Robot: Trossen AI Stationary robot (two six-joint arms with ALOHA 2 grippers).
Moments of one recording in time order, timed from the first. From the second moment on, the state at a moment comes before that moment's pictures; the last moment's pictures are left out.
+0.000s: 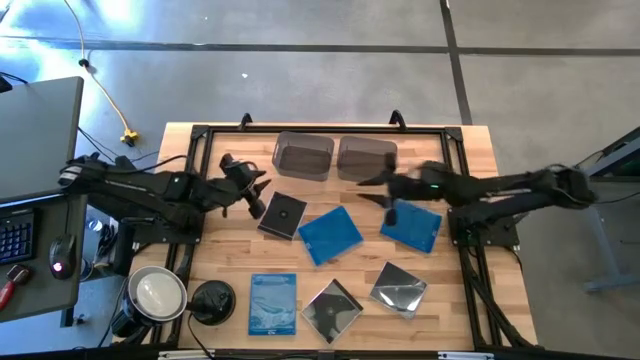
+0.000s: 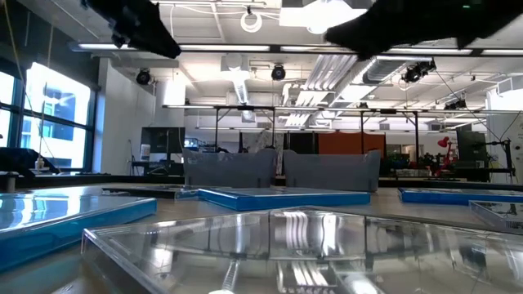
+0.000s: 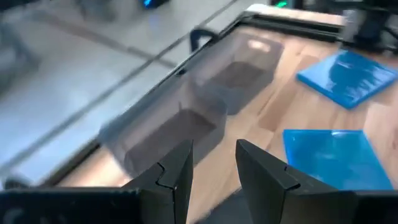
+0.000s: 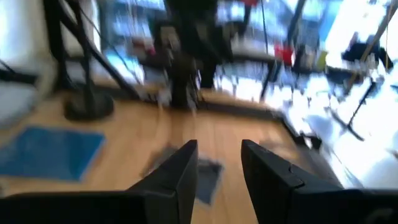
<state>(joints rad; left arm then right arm) -0.17 0.91 0.81 -0.49 -0.74 -0.38 -0.12 1.08 0.54 0.42 -0.06 -0.18</state>
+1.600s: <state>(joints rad) 0.32 1.29 0.47 -0.22 0.04 -0.74 -0.09 2.04 1.28 -0.03 0.02 -0.50</state>
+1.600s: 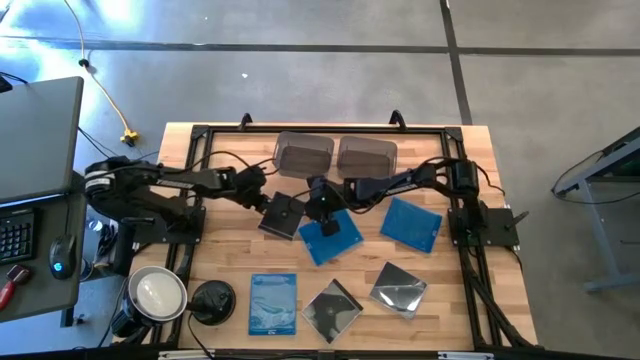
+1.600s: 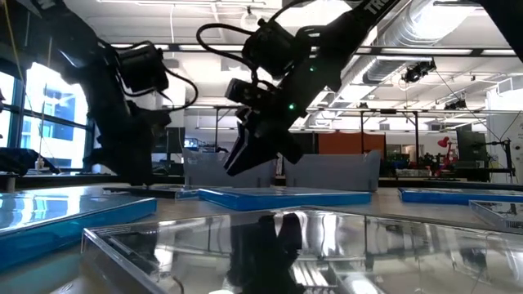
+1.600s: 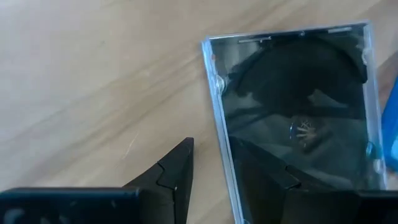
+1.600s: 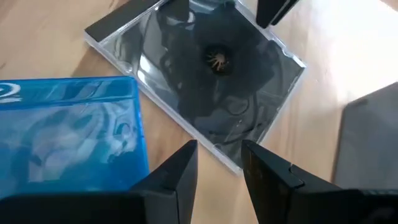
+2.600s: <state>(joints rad) 0.32 1.32 0.46 -0.13 0.13 -0.77 -0.05 2.08 1.28 -0.04 0.05 -0.71</state>
